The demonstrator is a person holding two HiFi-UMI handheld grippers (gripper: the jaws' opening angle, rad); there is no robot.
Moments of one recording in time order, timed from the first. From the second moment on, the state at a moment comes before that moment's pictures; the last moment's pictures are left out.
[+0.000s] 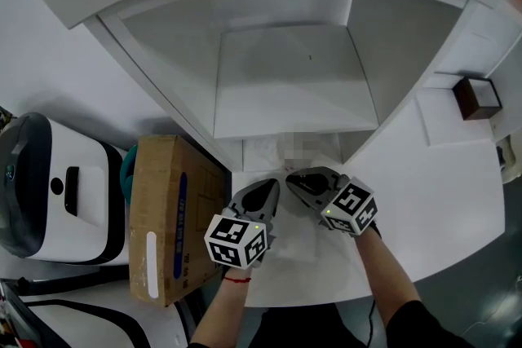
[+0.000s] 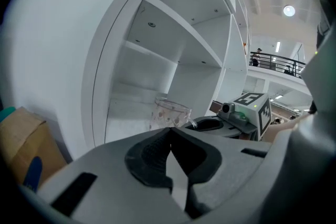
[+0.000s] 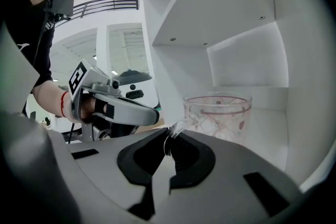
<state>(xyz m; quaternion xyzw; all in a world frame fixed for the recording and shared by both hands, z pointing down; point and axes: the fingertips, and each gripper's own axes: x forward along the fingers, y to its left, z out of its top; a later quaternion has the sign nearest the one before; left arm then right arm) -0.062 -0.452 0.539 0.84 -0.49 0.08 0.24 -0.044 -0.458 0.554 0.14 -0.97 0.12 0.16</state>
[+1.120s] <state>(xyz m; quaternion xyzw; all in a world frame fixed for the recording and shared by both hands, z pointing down) -0.042 -0.442 0.539 0.85 -0.45 0.08 0.25 -0.011 -0.460 0.555 0.26 -0.94 0.18 0.12</state>
